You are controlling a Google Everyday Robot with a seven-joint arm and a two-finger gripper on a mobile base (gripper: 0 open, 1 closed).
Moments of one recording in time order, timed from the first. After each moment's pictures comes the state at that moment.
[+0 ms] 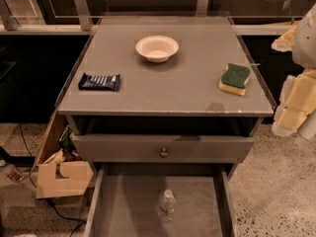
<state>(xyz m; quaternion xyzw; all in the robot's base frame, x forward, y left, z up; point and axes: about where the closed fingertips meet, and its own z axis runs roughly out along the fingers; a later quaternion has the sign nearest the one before) 0.438 -0.217 0.977 -0.60 0.78 -0.03 0.16</state>
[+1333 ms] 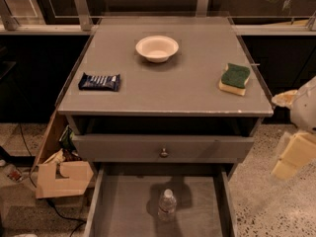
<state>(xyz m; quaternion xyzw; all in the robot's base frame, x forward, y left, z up) 0.405 -0.235 0.878 -0.56 0.81 0.04 0.17</state>
